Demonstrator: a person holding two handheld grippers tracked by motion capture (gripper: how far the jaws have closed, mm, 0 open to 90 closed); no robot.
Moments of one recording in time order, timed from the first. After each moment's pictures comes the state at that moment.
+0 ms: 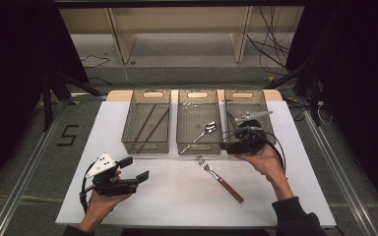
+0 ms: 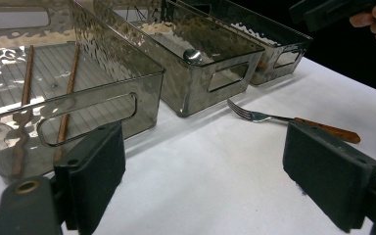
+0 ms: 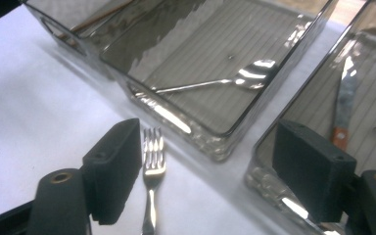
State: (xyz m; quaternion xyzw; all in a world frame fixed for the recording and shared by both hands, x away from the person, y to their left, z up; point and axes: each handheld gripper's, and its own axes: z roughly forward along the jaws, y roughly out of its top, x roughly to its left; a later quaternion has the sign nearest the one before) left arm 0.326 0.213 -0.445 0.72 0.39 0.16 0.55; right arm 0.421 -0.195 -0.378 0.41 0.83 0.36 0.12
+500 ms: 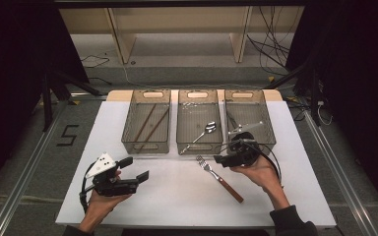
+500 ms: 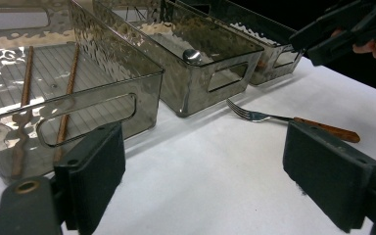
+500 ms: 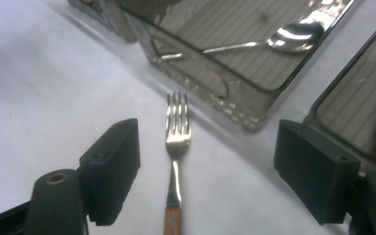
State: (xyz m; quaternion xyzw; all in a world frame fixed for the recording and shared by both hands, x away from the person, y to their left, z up) left arm 0.325 0.213 -0.444 0.72 0.39 0.16 0.55; right arm 0.404 -0.182 -0.404 0.40 0.85 0.34 0.09
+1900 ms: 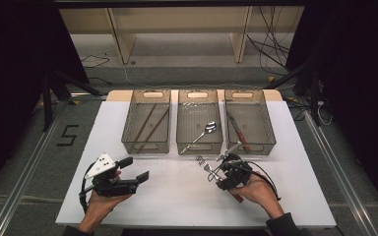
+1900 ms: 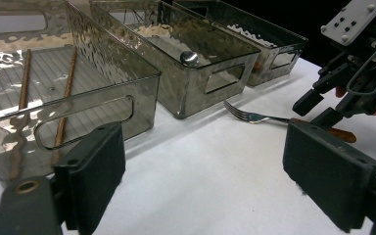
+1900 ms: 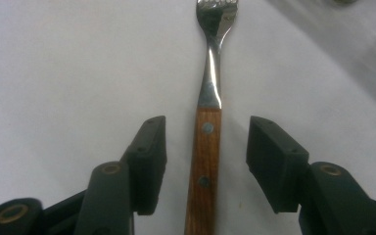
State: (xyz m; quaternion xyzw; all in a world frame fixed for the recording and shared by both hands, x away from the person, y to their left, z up) left arm 0.324 0.212 -0.443 0.72 0.38 0.16 0.55; right arm 0.380 -0.161 -0.453 0.38 0.91 0.18 0.04
